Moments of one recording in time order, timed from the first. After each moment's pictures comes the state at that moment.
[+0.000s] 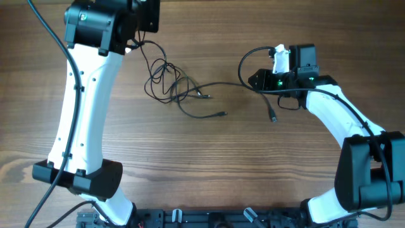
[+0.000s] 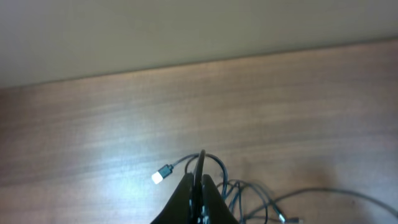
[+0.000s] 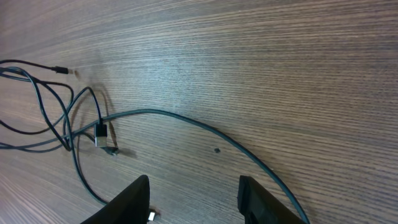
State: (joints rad) left arm -0.28 1.84 2.27 -1.19 -0.22 -0.04; right arm 0.12 1.71 1.04 -0.32 -0.44 0.23
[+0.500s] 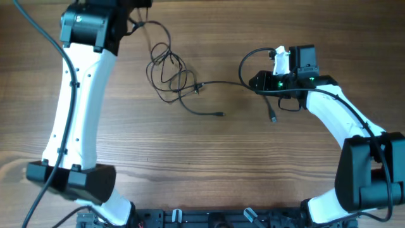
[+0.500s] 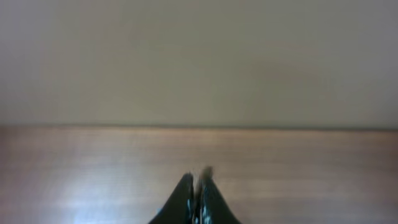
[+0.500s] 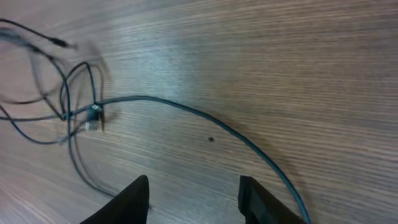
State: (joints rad) left arm -0.19 1.79 2.05 -0.77 -0.15 -0.10; right arm 0.12 1.71 1.04 -0.36 -0.42 0.24
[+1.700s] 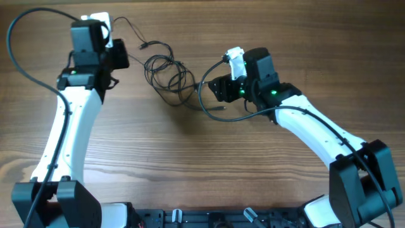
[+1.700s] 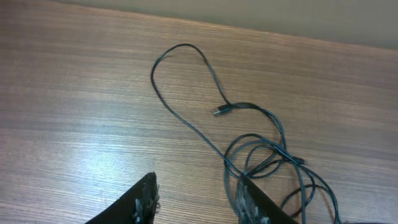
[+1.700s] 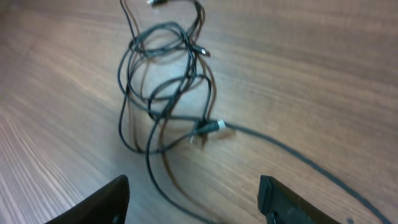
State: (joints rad) left arm 0.02 1.54 1.27 -0.45 -0.04 -0.09; right arm 0.44 1.66 1.04 -0.14 -0.31 0.18
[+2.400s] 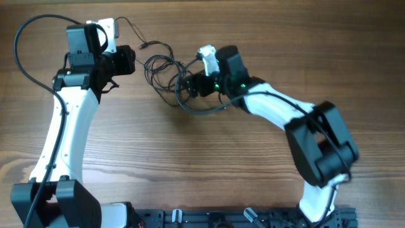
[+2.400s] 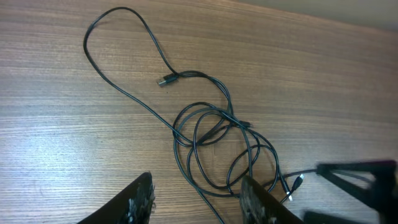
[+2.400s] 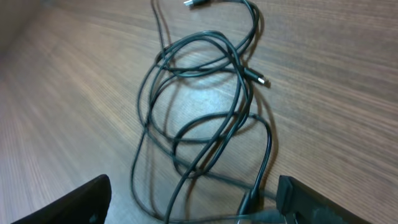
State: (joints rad) left arm 0.05 1.54 1.27 -0.54 0.20 -0.09; right arm 0.53 2.02 1.25 0.06 -0.40 0.21
